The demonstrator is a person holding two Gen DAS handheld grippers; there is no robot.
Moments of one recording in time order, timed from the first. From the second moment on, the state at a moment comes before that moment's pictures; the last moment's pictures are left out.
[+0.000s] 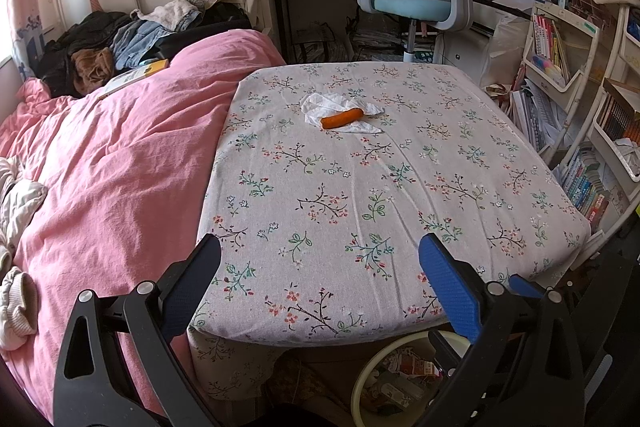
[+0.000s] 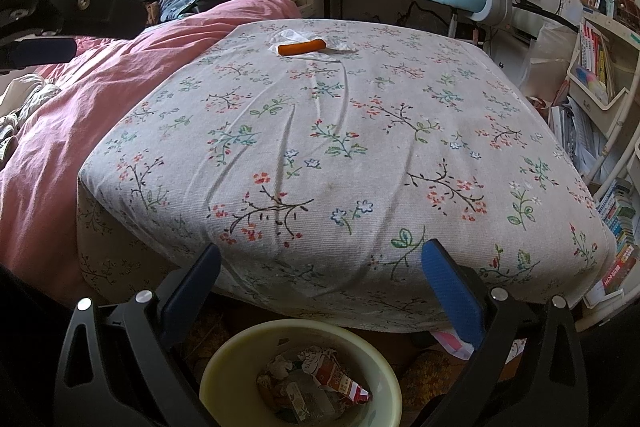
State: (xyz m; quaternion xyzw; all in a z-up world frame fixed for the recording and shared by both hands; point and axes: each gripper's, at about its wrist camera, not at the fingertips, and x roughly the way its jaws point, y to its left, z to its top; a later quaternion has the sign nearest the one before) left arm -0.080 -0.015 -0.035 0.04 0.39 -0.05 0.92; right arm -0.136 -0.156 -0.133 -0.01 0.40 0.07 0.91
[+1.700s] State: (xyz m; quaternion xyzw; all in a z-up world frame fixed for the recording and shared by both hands) left arm -0.079 -0.016 -0.035 0.04 0.39 -0.05 0.92; right arm -0.136 -0.155 -0.134 -0.01 0.40 0.07 0.91
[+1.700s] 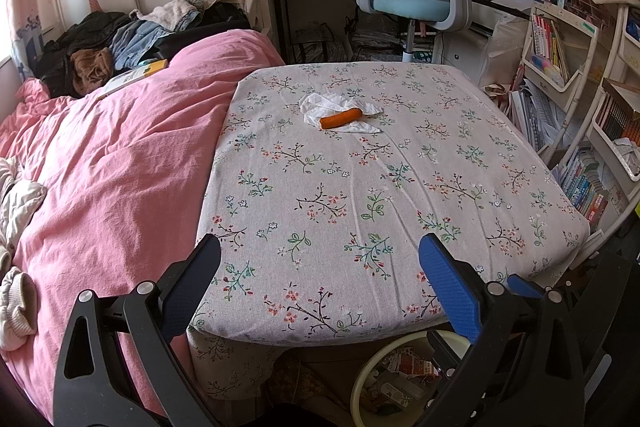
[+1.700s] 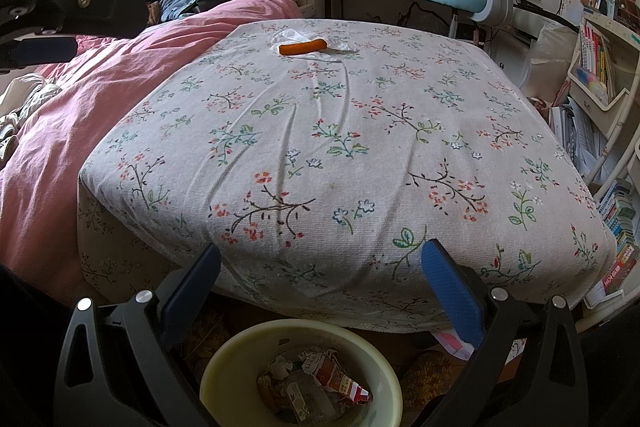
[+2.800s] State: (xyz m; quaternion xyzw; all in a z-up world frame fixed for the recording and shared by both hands) left arm -0.080 -0.018 -0.036 0.04 0.39 -0.05 0.92; right arm -0.136 -0.154 -0.134 -0.01 0.40 0.07 0.91
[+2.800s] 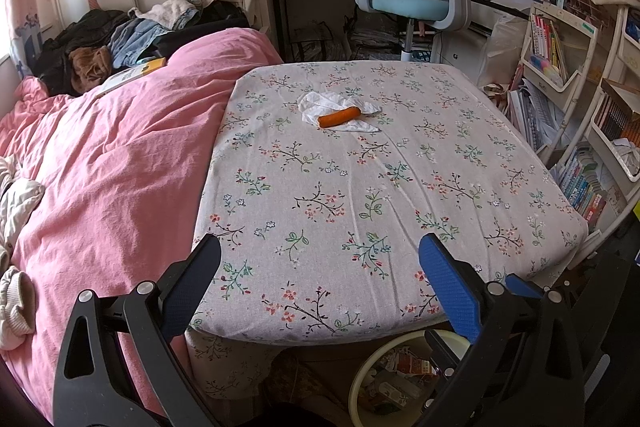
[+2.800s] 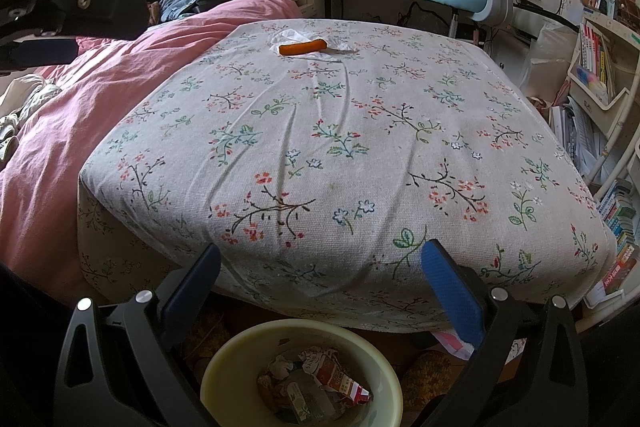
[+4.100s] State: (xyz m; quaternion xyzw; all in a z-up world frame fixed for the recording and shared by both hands) left arm -0.083 -0.021 -0.038 0.04 0.39 -0.05 0.92; right arm -0.136 -0.153 -0.134 -0.01 0.40 0.07 0.91
